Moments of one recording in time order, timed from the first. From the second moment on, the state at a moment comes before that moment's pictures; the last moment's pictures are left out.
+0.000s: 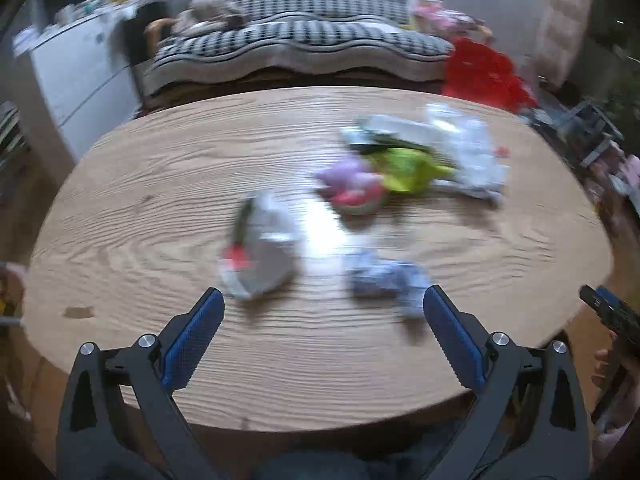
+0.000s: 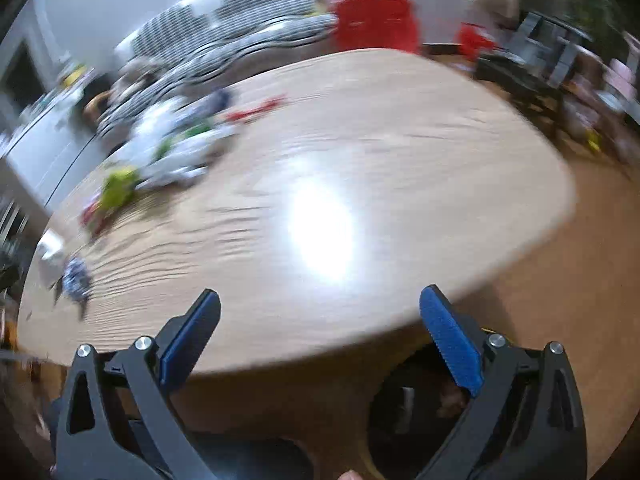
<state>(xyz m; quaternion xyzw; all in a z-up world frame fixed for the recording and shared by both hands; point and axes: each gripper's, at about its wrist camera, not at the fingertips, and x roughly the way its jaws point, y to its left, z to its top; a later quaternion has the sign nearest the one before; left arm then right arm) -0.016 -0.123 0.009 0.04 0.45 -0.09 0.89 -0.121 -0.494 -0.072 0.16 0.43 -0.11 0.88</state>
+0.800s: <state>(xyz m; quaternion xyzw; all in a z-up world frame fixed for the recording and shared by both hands) 0.048 -0.068 -0.071 0.07 0.50 -0.09 0.86 0.015 -0.256 -0.085 0.00 0.49 0.10 0.87</state>
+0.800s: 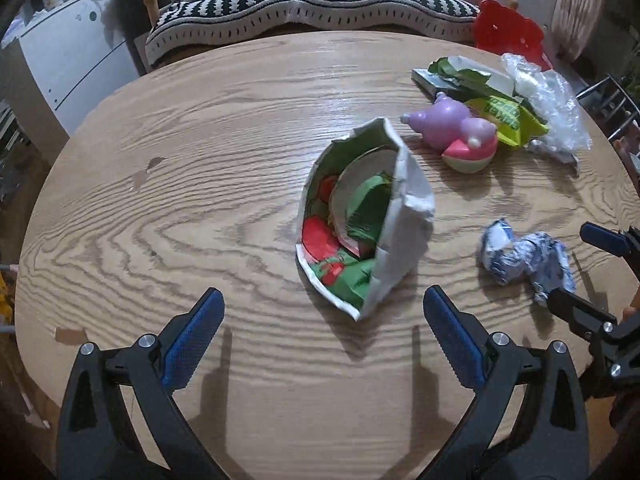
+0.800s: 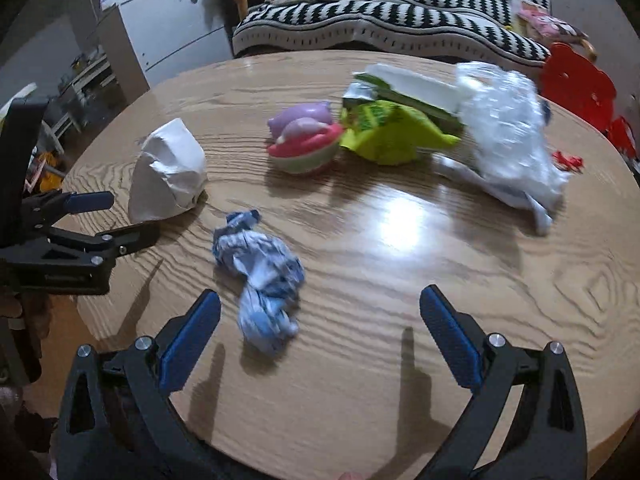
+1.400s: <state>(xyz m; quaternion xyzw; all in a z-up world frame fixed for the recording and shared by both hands) 0.071 -0.074 -0.085 0.06 0.51 -0.08 0.85 0.054 -0.235 -0.105 -0.05 0.51 0.10 0.85</state>
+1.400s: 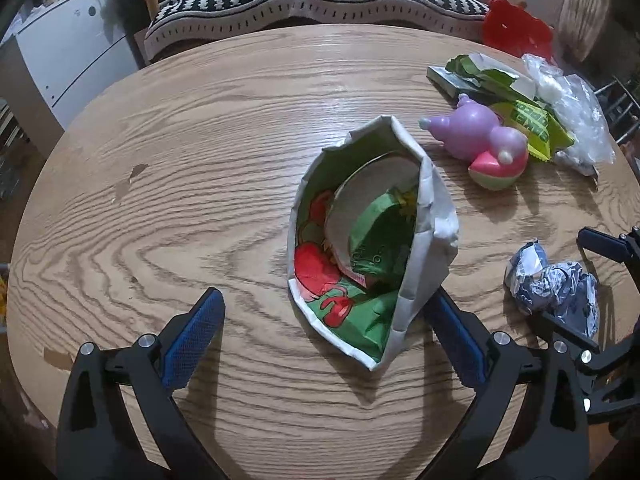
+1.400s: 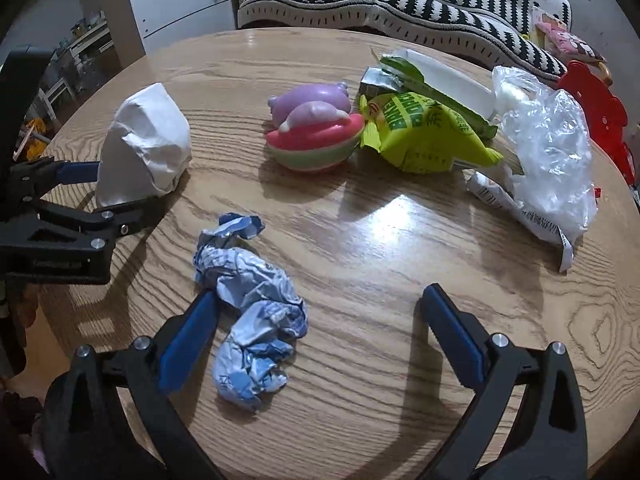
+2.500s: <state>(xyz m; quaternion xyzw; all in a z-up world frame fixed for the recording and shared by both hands) 0.047 -0.066 -0.032 -0.02 0.44 -0.03 0.90 0.040 -0.273 -0.090 0.01 0.50 0.10 0.86</state>
